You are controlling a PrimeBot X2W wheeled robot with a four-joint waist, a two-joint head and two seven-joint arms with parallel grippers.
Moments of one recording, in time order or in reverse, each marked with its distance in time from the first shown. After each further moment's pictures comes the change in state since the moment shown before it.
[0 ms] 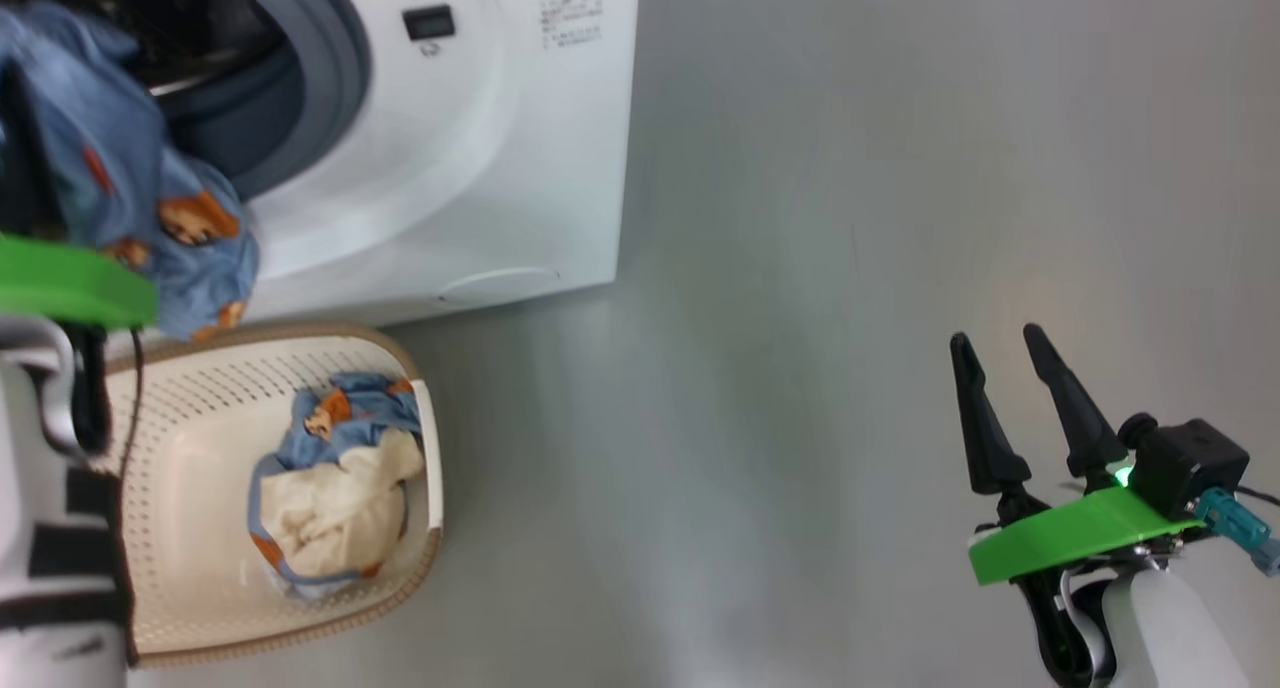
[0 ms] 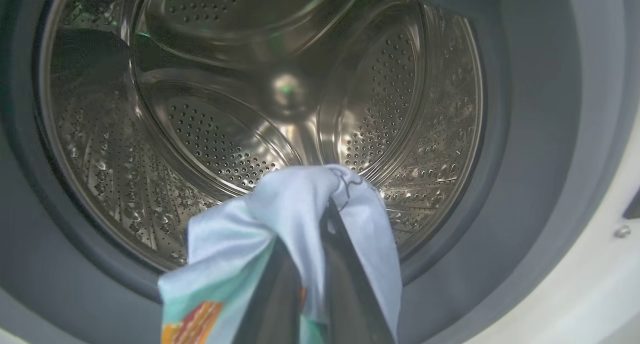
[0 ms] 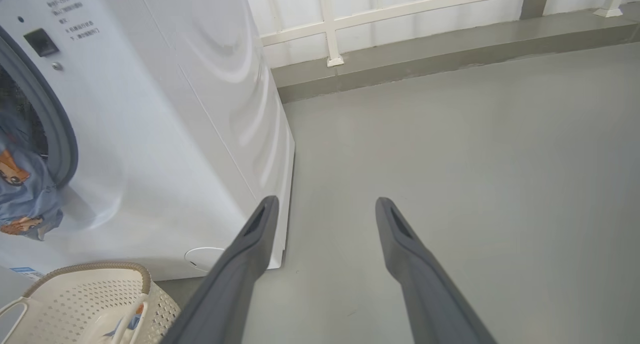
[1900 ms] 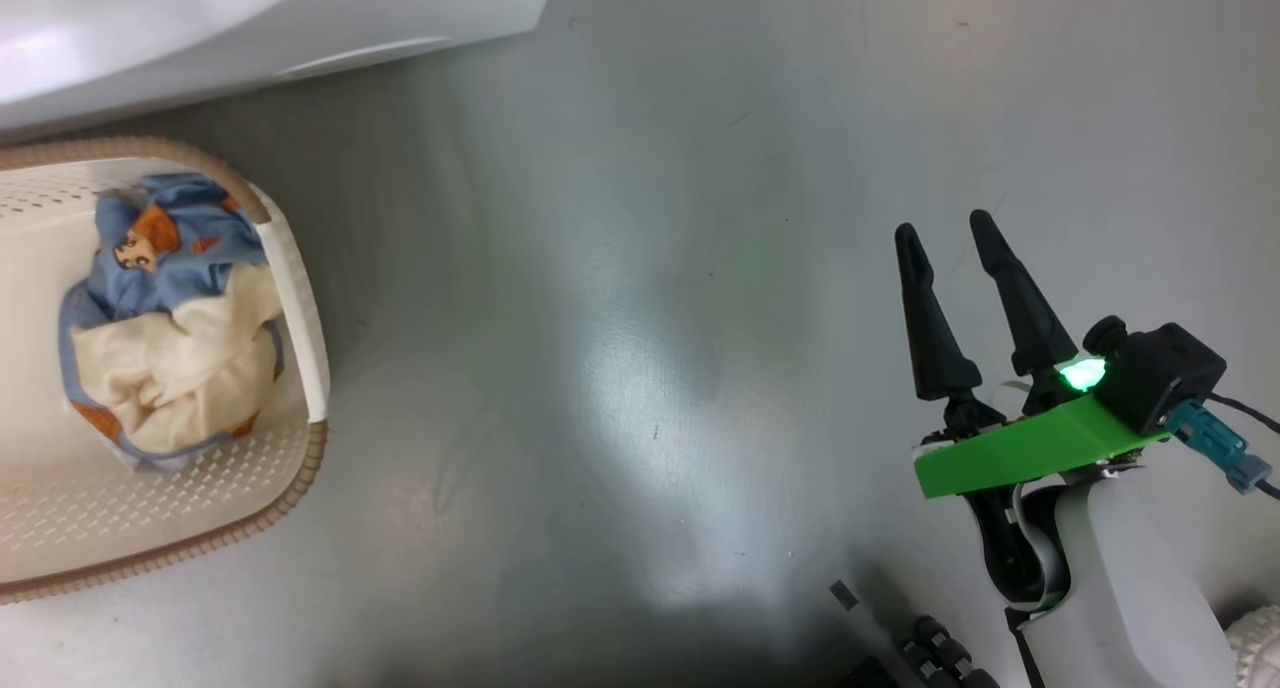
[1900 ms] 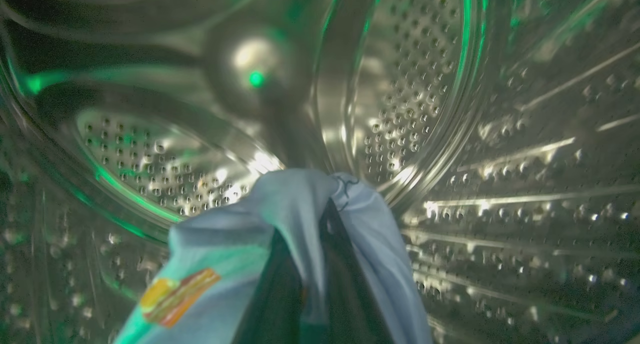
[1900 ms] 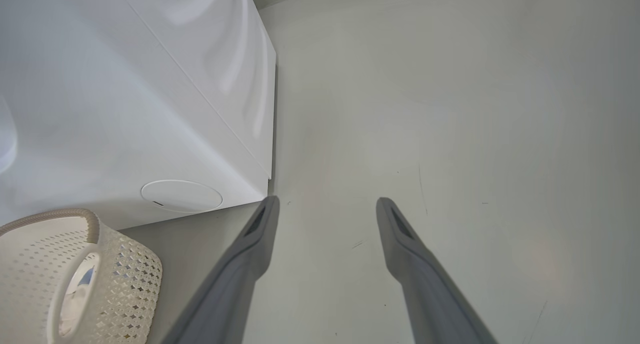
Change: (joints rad) left arm -0.723 0.235 -0.163 0.300 0.025 -0.026 0.000; right arm -0.158 0.045 0.066 -0.026 0.040 0.000 0.000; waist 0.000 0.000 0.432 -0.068
